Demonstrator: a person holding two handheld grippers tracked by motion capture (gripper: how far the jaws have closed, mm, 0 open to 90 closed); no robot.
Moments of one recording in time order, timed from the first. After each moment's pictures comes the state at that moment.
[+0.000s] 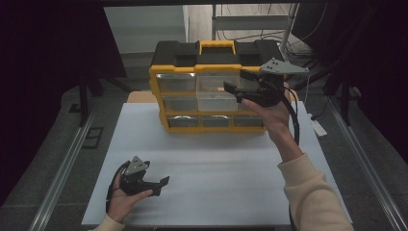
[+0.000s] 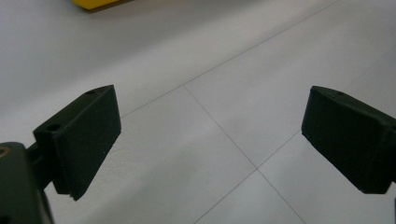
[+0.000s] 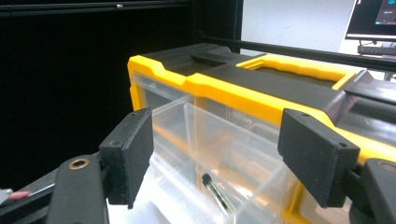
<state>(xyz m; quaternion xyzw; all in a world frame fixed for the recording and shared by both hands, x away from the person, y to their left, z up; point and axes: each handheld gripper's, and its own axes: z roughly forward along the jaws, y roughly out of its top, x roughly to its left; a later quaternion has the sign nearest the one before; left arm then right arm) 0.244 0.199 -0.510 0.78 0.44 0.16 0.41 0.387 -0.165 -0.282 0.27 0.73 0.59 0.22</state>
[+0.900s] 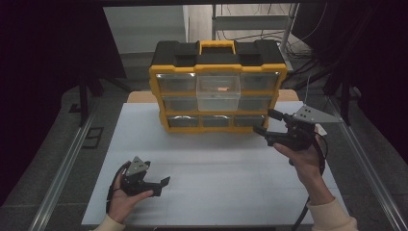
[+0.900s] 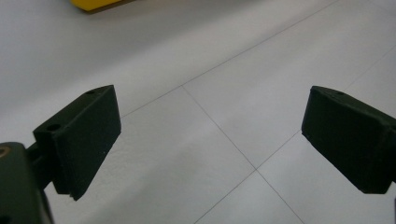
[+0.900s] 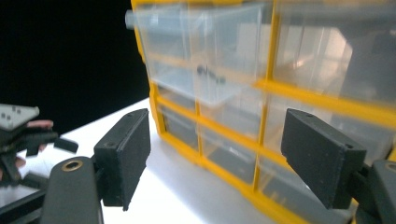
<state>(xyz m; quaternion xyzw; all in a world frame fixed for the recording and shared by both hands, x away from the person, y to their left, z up) 0.244 0.198 -0.511 0.79 0.44 0.16 0.41 0.325 -0.244 -0.352 0.29 0.73 0.58 0.20</state>
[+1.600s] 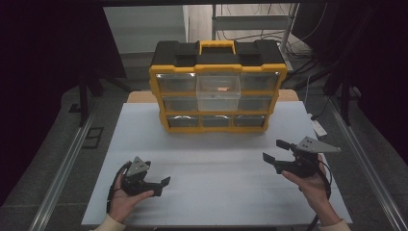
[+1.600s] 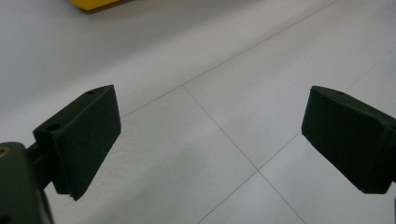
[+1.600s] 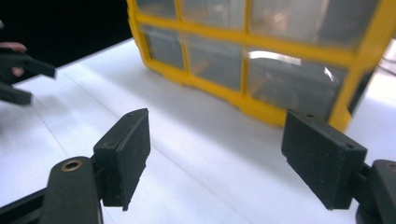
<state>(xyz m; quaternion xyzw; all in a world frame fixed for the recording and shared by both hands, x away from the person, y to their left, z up) 0.244 0.197 -0.513 0.79 0.44 0.16 0.40 0.305 -0.291 -0.442 0.33 0.76 0.52 0.18</state>
